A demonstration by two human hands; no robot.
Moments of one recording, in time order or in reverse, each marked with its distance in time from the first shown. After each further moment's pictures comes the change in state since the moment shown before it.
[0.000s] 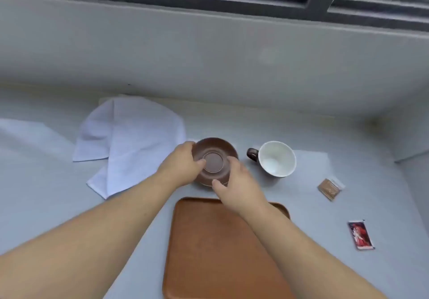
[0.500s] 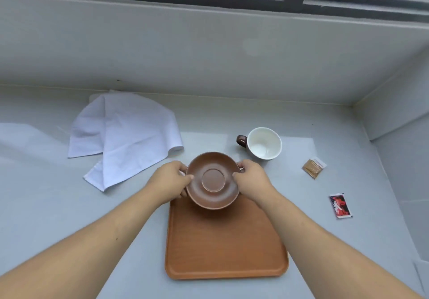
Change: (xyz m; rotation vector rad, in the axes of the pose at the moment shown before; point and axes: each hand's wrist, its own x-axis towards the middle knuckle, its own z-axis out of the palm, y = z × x) left_hand -0.062 -0.033 0.015 -0.268 -0.176 -0.169; right_hand -0.022 0.039 -0.017 0.365 -0.006 0.339
